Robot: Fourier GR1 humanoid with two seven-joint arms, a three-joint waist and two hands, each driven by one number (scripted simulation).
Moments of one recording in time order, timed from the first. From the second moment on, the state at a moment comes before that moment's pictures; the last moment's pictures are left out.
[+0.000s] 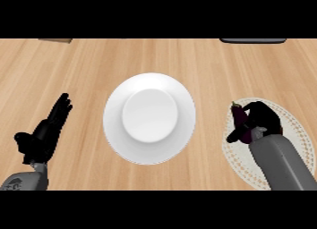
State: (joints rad) left arm -0.08 0.24 0.05 -1.31 0.04 -0.04 -0.14; right arm -0.39 -0.24 0.14 -1.13 0.78 0.06 0.94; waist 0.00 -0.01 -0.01
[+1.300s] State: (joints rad) left arm -0.01 0.24 0.09 -1.37 0.04 -0.05 -0.12; right arm 0.37 -0.32 0.53 -2.05 1.17 -0.24 0.79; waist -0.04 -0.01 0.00
